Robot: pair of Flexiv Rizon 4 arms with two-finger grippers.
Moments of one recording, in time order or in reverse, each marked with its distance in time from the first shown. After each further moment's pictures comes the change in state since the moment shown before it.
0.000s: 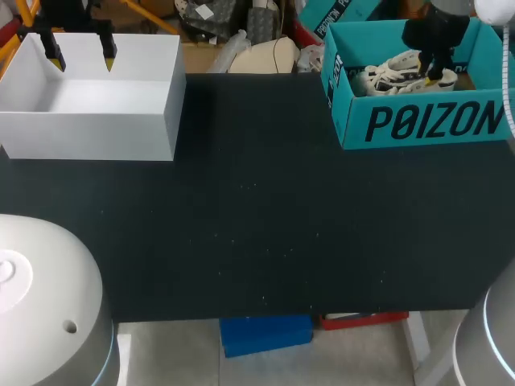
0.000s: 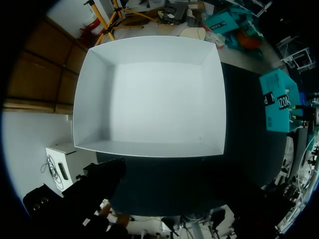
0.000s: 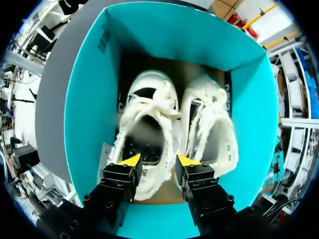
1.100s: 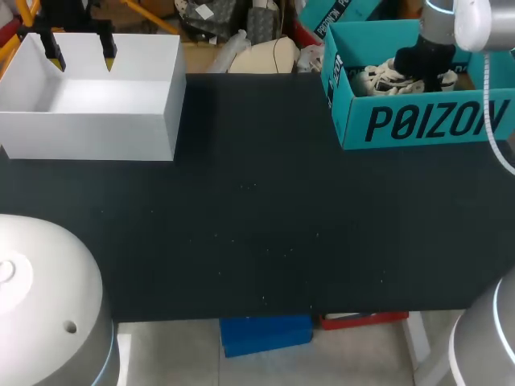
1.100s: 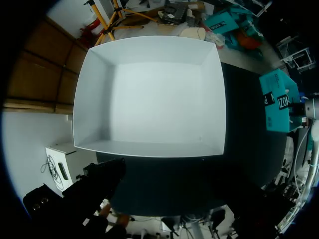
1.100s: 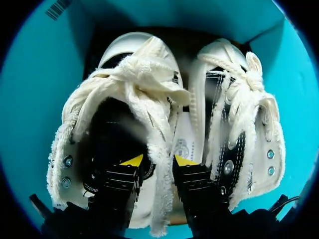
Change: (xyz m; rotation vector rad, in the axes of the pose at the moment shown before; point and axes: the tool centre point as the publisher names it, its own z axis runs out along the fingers) left arm 0.000 0.000 0.000 0.000 0.000 0.000; right arm -0.005 -0.008 0.084 0.014 0.070 0.048
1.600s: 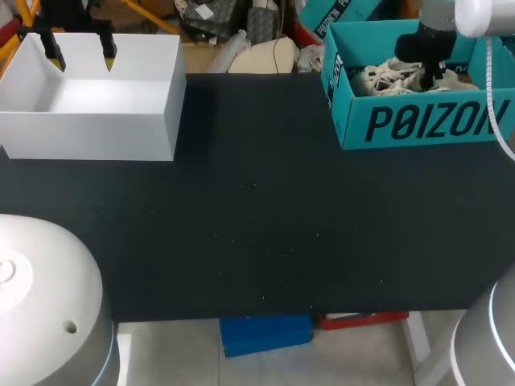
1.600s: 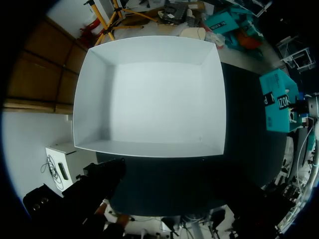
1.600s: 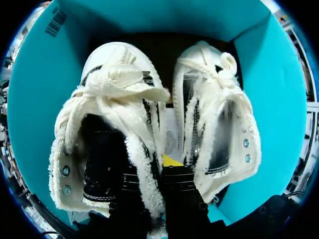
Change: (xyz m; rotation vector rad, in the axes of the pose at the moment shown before) left arm 0.000 0.000 0.000 0.000 0.000 0.000; right arm -0.013 -0.004 -0.043 0.032 -0.026 0.048
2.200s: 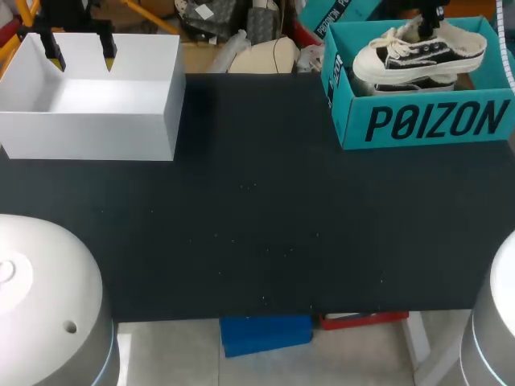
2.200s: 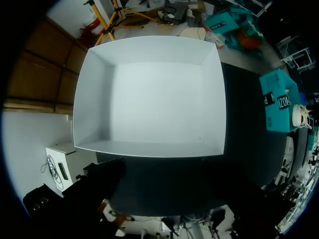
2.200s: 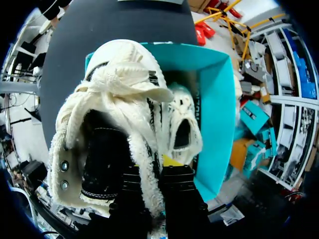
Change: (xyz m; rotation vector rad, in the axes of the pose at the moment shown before) left arm 0.000 0.000 0.000 0.000 0.000 0.000; right arm 0.022 0.051 -0.156 0.083 -0.111 0.064
